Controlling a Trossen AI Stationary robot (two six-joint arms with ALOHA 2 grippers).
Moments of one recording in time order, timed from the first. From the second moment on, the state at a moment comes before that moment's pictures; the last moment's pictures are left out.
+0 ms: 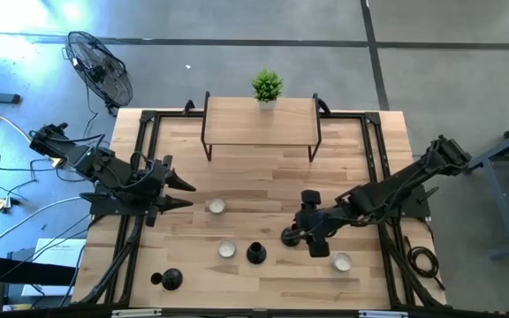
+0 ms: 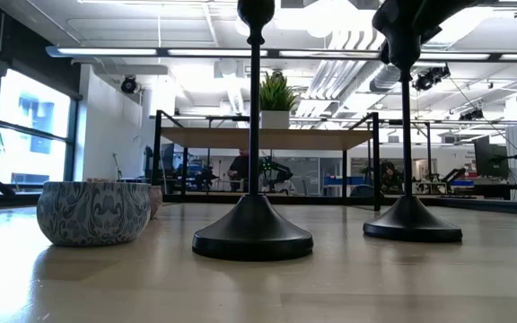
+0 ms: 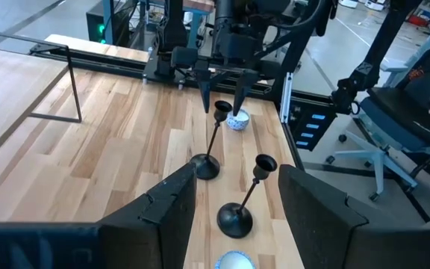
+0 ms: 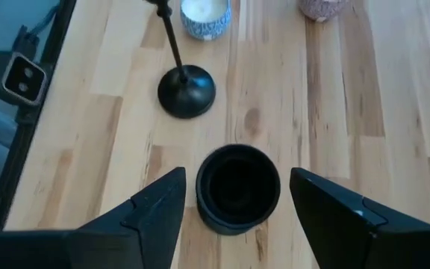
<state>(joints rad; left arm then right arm) -0.49 0.77 1.00 -0.53 -0.36 -0.37 0.46 1.41 1.07 -0.56 0.20 0.34</state>
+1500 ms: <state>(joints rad) -0.49 0.77 1.00 -0.58 -0.35 -0.38 0.40 1.41 1.07 -0.56 0.20 0.51</state>
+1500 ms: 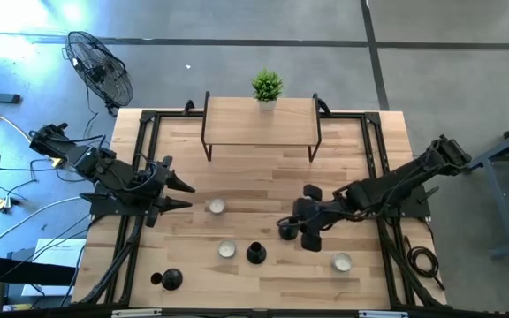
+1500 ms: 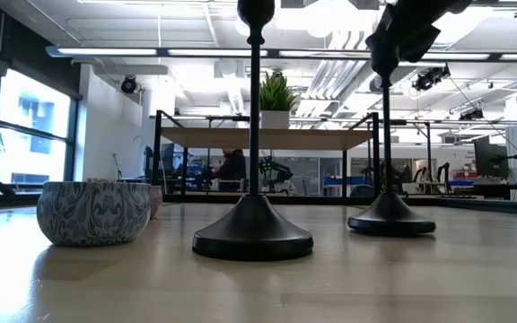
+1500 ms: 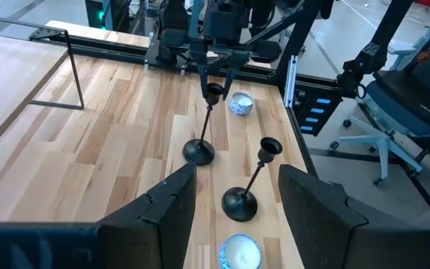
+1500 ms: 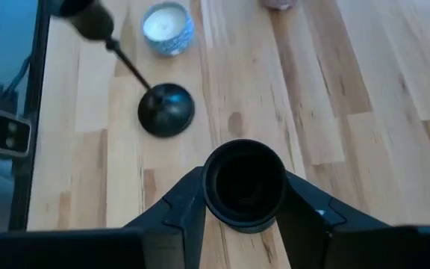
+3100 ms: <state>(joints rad) -0.49 0.77 1.00 -0.60 -0.41 -0.37 -0.36 1.44 1.94 -1.12 0.14 0.08</state>
